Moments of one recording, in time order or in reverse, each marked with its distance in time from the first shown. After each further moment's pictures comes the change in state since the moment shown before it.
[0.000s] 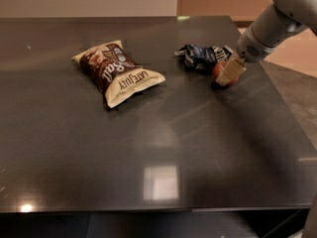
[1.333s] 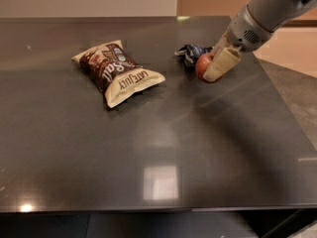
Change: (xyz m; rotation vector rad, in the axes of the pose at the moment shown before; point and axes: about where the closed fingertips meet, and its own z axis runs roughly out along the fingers) arm -0.054 0.075 -0.053 -0.149 -0.101 -0.190
